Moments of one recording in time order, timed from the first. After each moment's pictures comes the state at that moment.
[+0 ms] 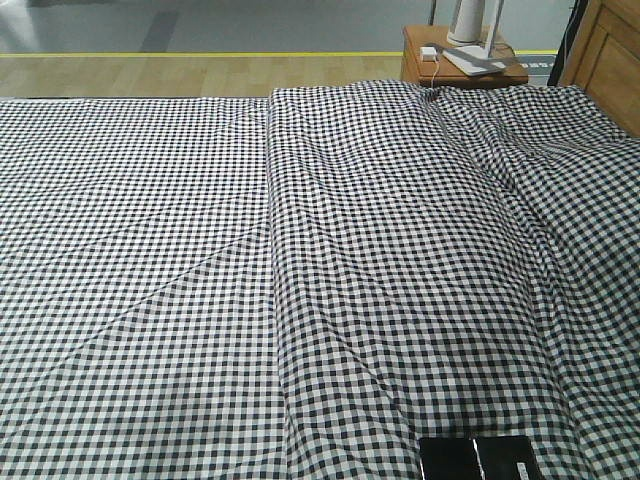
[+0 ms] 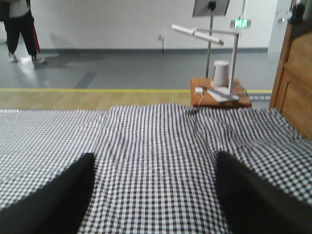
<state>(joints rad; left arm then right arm) 0.04 -0.02 0.03 -0.03 0.18 0.15 0.03 0.71 -0.80 0.09 0.35 -0.08</state>
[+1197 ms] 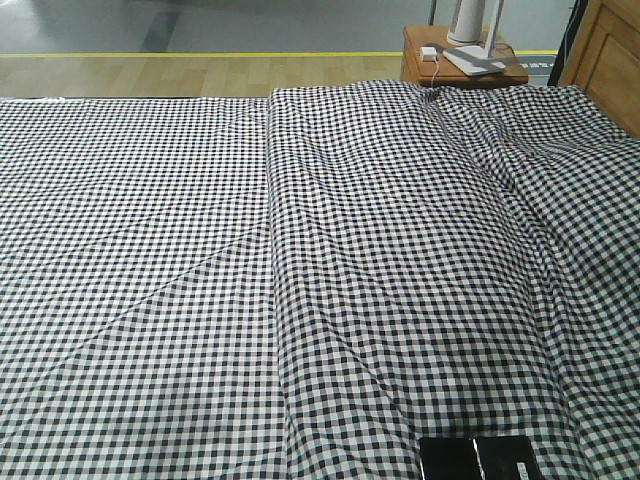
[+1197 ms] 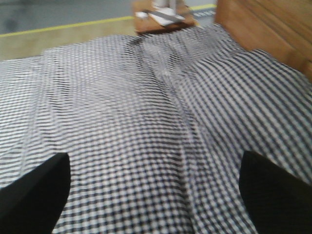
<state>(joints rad) 0.04 -0.02 0.03 -0.03 0.18 0.15 -0.21 0.87 -0.97 0.00 0.65 0.07</state>
